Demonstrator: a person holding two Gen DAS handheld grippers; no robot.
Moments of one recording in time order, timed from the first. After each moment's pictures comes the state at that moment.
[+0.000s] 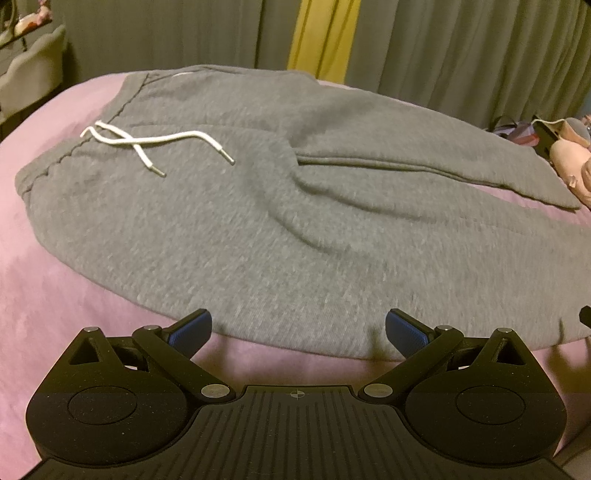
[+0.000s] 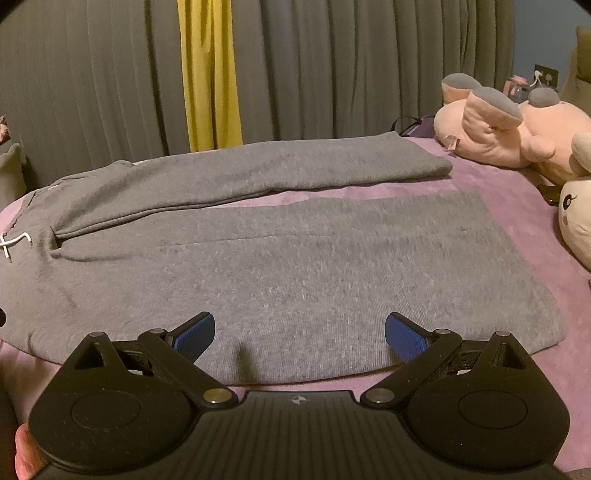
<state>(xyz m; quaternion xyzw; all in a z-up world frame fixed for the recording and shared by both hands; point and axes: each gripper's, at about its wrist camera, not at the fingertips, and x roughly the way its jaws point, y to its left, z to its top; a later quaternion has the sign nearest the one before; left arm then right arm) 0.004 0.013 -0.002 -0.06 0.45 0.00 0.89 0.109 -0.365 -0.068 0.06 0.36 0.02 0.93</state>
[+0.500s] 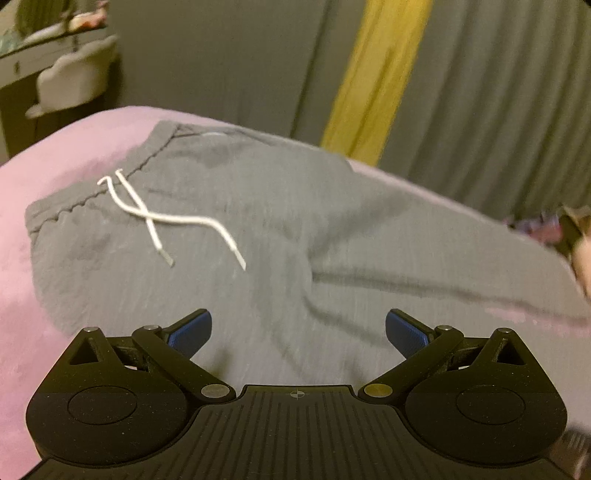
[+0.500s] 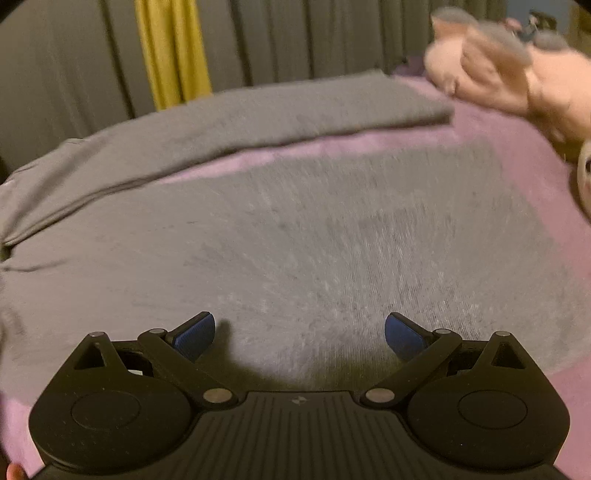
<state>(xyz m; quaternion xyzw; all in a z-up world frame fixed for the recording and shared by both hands) 0.069 0.023 0.031 -0.14 0.36 0.08 0.92 0.187 -0.386 -0.111 0.09 0.45 -0.01 0.89</state>
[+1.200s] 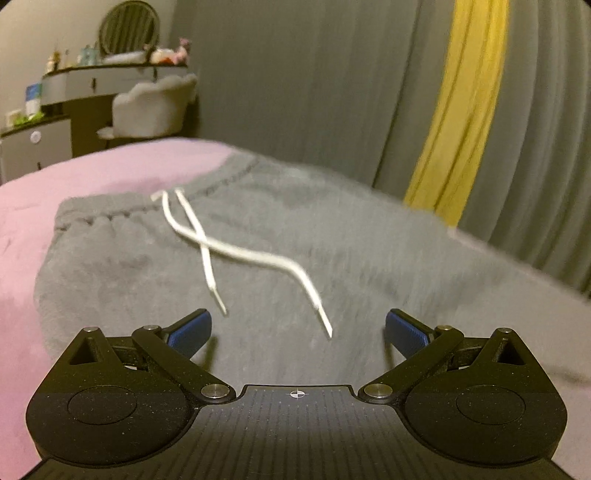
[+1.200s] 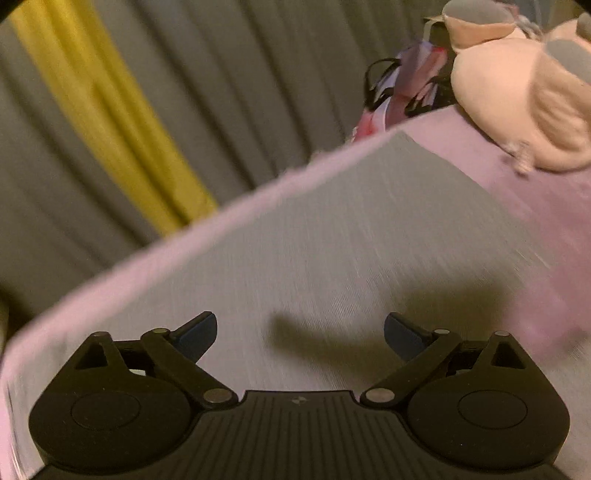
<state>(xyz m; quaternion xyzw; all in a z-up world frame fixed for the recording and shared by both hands) 0.106 0.052 -0.038 -0.13 0.27 0.21 0.93 0.485 -0.427 -0.055 0.26 0.44 -0.05 0.86</state>
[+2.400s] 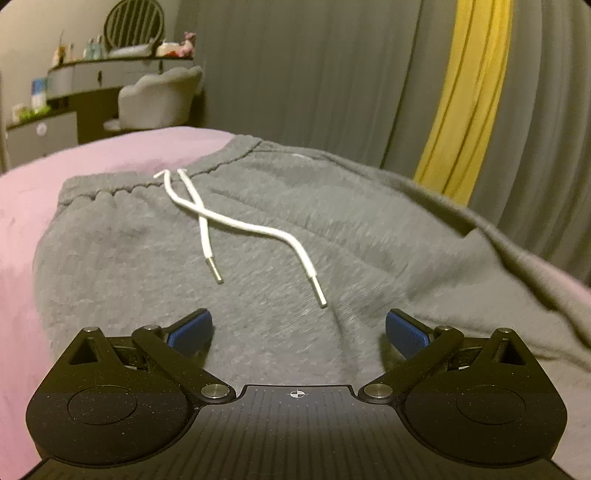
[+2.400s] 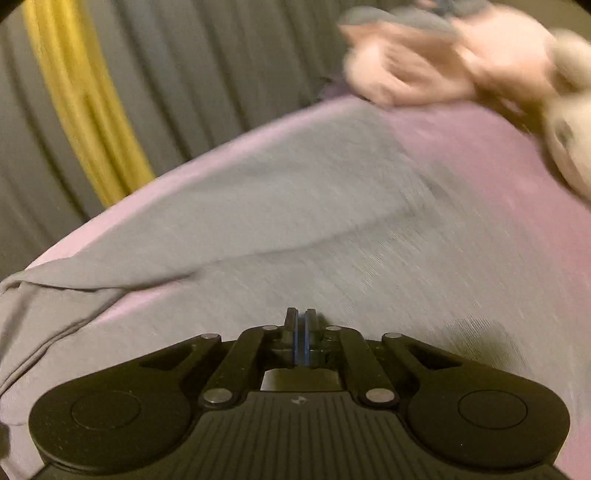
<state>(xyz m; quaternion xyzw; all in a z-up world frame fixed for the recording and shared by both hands) 0.094 0.039 -0.049 -0.15 0.26 0.22 0.93 0.231 -0.442 -0.104 0.26 0.37 -0.10 0.89</state>
